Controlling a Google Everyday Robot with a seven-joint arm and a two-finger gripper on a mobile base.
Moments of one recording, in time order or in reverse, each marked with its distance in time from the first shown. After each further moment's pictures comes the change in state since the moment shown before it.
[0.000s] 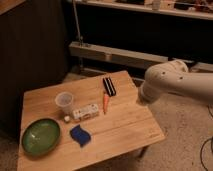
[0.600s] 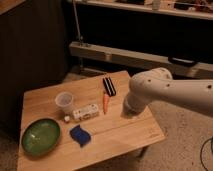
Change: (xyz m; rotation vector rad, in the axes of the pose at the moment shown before) arm 0.082 -0.100 0.007 0.210 0.047 -0.220
